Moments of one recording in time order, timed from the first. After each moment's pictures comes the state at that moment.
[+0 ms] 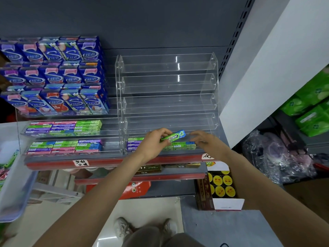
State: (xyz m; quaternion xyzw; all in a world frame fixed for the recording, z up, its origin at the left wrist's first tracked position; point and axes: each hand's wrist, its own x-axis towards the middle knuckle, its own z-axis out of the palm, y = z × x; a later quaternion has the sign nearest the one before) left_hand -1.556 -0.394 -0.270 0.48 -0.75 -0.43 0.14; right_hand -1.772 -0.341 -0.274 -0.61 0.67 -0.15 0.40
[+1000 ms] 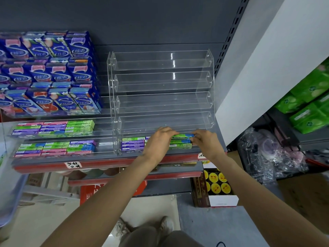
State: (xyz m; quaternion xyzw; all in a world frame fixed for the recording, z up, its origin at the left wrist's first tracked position) left_hand -1.589 -0.388 -0.285 0.44 -0.86 -0.23 0.15; right_hand -1.765 -0.345 -0.288 -0.60 0.74 -0.19 0.25
